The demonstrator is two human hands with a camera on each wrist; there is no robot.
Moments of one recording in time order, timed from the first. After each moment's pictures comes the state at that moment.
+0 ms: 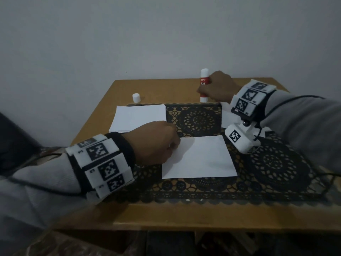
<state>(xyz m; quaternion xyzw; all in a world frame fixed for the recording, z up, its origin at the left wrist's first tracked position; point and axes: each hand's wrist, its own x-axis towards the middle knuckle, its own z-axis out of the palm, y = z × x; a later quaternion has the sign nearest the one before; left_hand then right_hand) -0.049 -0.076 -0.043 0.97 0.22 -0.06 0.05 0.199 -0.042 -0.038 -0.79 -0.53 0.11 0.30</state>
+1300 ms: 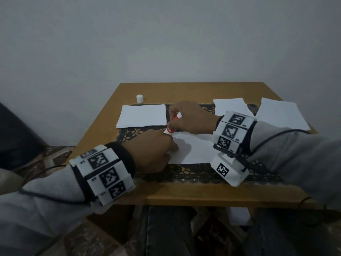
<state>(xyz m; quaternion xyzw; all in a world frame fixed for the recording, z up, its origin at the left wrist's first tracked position) -0.071 -0.121 -0.043 0.97 0.23 -0.08 0.03 0.098 -0.120 -0.043 -0.64 -0.72 0.13 0.22</state>
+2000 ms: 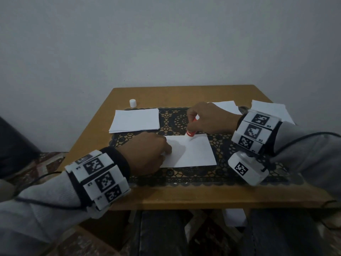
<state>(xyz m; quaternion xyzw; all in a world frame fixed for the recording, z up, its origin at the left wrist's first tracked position) -0.065 -0.120 -0.043 0.97 0.24 -0.06 0.01 0.145 -0.153 -0.027 -0.69 -0.69 0.13 0.16</state>
